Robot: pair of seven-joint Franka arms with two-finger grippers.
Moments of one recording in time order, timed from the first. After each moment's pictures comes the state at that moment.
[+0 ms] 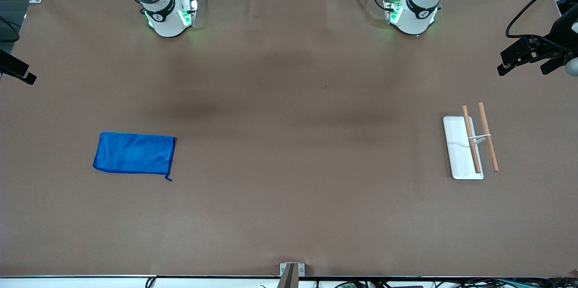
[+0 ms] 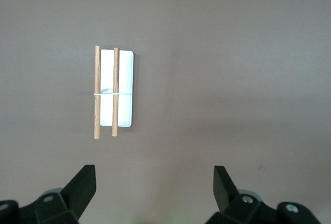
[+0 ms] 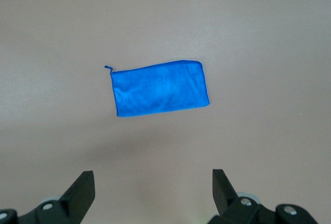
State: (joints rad) left arm 0.01 0.00 -0.08 -1.44 -0.03 1.47 -0.10; right arm -0.08 0.01 -0.04 -1.45 0.00 1.47 0.08
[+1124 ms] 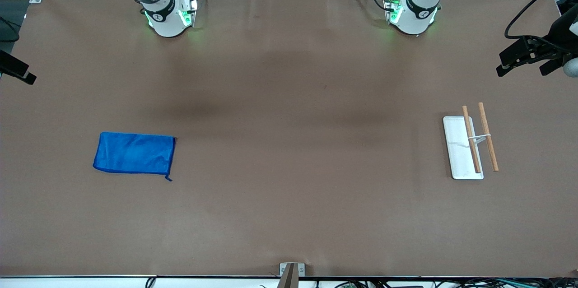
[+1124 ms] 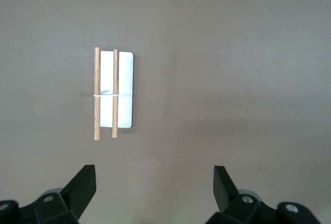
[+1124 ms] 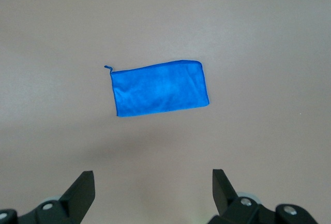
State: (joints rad) left arm 0.00 0.01 -0.08 -1.44 -0.03 1.48 -0.10; right arm -0.08 0.01 -0.04 -1.45 0.00 1.47 0.07
